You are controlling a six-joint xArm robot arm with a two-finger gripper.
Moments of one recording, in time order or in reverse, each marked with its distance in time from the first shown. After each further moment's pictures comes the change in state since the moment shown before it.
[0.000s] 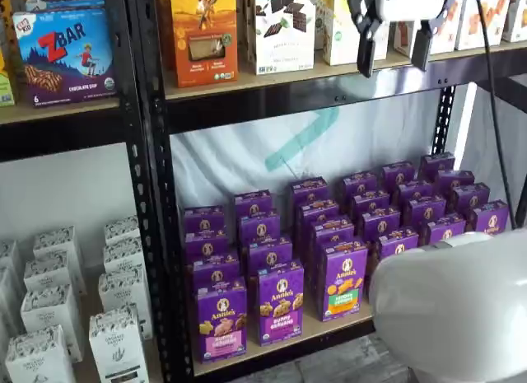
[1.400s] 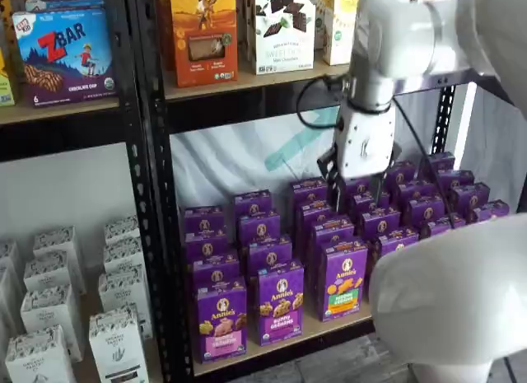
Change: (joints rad) arm -0.028 0.113 0.638 -0.032 -0.779 -0.037
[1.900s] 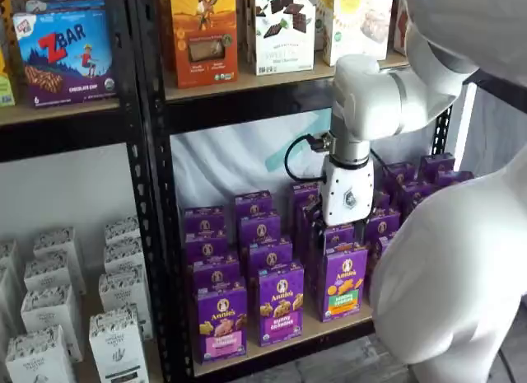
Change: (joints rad) arm 0.034 0.314 0.048 -0.012 -0.294 0.038
